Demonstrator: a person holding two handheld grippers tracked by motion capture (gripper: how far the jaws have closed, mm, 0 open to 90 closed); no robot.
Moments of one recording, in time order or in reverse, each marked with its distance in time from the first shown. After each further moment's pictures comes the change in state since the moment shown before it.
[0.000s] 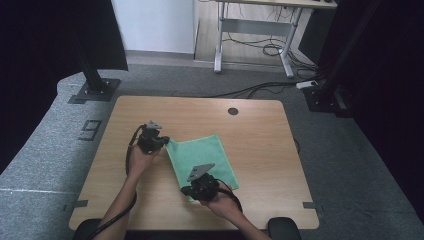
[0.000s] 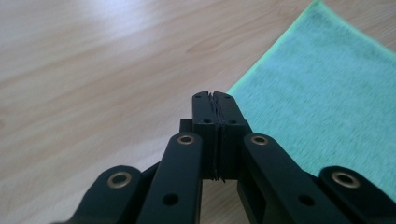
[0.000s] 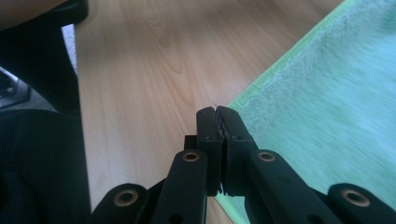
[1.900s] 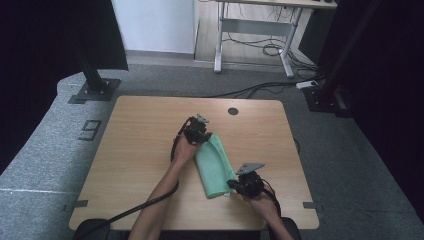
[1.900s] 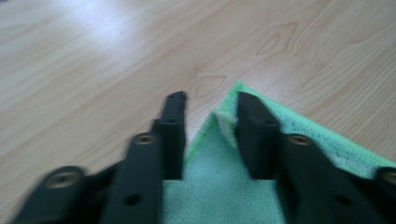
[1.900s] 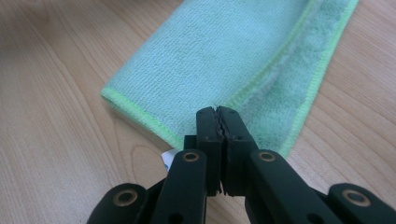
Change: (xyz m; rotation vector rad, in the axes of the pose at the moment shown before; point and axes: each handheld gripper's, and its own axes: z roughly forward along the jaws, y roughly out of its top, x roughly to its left) left arm -0.082 0.069 0.103 0.007 -0.016 0.136; right arm -0.064 -0.094 -0.071 0.011 -0.236 0.205
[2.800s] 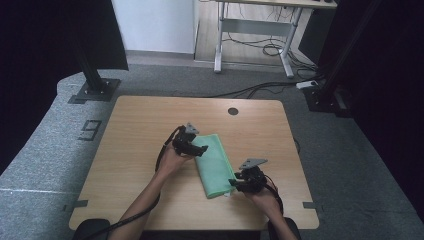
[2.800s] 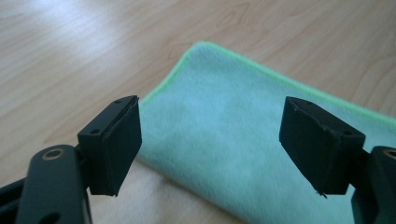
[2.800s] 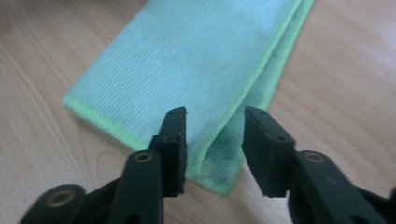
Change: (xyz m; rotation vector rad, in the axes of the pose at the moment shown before) left arm -0.012 -0.039 -0.054 -0.020 -0.065 0.055; right arm -0.015 0.004 -0.002 0.015 -0.059 0.041
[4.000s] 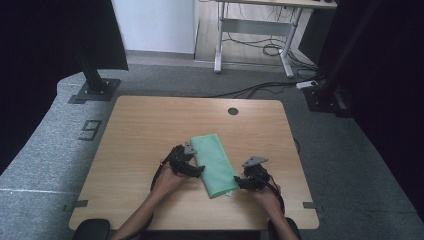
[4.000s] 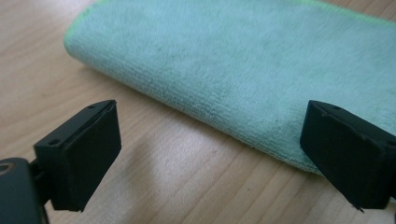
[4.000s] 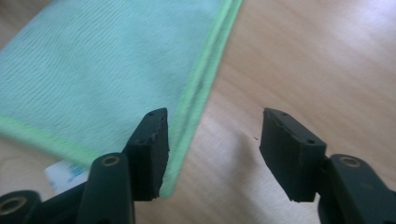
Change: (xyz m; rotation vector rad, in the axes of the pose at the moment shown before) left arm -0.034 -0.051 -0.002 0.071 0.043 0.012; right arm -0.016 -0.006 0.008 0.033 -0.172 0.009
